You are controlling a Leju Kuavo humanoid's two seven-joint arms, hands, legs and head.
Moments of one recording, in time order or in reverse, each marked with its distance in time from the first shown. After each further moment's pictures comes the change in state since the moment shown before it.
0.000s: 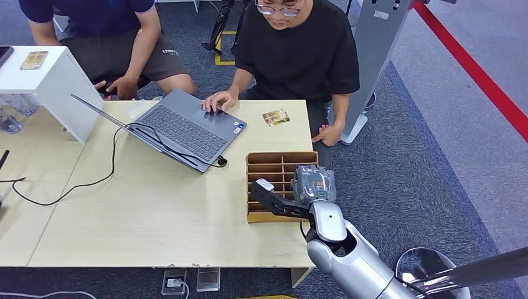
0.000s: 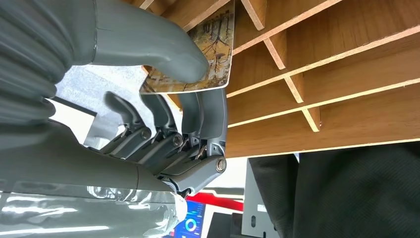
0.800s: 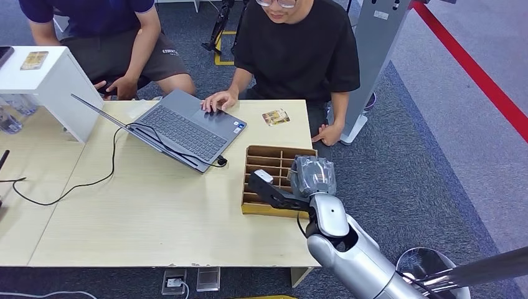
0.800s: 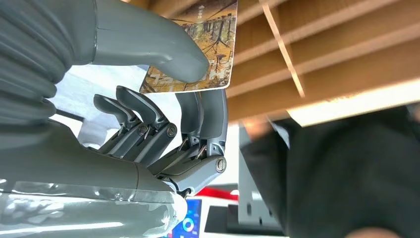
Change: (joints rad) left arm 0.000 -0.002 0.014 0.003 0.010 -0.001 -0.013; right arm -0.150 -0.051 0.039 -0.187 -0.038 -0.003 0.000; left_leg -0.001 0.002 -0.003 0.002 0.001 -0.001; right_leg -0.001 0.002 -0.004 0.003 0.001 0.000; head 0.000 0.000
